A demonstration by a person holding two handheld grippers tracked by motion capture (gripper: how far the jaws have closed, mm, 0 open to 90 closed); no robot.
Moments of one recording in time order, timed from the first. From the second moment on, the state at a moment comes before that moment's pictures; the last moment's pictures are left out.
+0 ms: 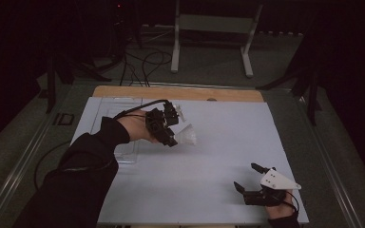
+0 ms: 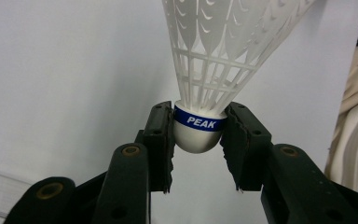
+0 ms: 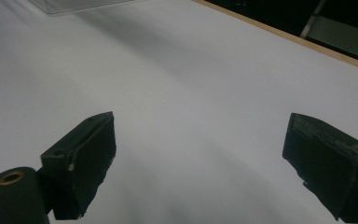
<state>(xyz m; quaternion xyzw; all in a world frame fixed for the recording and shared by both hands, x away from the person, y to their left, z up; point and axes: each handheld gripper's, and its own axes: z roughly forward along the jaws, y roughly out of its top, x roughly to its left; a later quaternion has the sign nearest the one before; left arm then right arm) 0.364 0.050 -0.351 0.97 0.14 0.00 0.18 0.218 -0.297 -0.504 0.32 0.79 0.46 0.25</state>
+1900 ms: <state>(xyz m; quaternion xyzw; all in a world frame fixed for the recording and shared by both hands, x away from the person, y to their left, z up) 0.366 0.141 -0.342 0.96 0.23 0.01 0.18 0.219 -0.295 -0.504 0.32 0.80 0.45 0.25</state>
